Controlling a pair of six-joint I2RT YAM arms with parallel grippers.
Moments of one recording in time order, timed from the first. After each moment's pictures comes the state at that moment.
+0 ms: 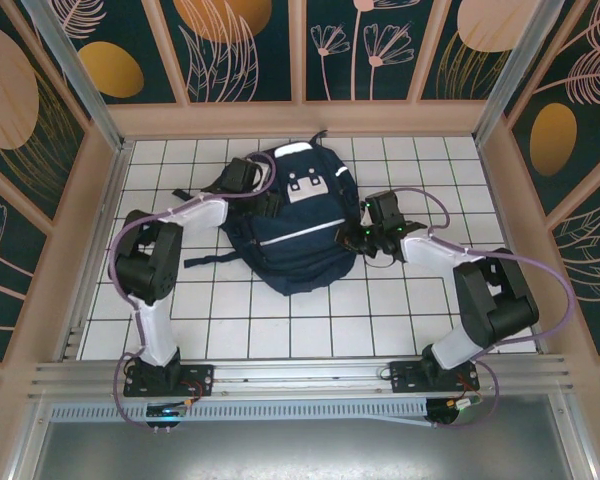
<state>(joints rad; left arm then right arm) -0.41 1.96 1.29 -0.20 0.00 -0.11 0.41 1.56 0.83 -0.15 -0.39 0.78</state>
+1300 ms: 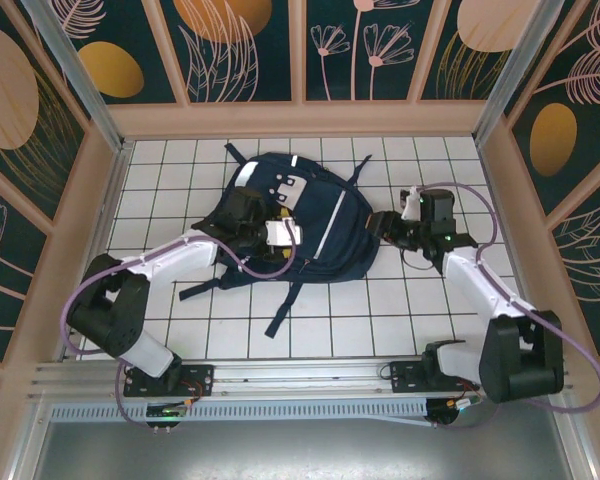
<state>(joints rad) -0.58 1.59 0.96 -0.15 0.33 1.02 0.17 1.20 0.72 -0.25 -0.53 0.55</state>
